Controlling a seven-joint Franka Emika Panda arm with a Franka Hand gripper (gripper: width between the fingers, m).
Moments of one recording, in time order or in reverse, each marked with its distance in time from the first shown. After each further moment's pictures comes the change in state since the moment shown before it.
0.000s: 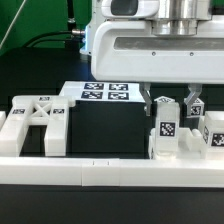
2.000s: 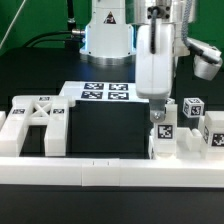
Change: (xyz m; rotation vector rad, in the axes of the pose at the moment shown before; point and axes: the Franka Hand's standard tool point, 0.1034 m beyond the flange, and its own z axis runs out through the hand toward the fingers) arm -0.008 0.010 0.004 0.008 -0.052 1.718
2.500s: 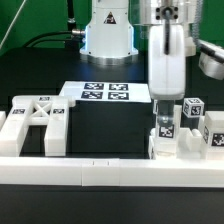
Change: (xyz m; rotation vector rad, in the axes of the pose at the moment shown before) arm -0.013 0.002 -0.001 -0.012 0.007 -0.379
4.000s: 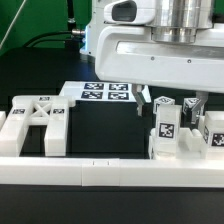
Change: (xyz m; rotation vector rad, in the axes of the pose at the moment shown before) arm 0.002 0.002 0.005 -0.056 0.040 -1.152
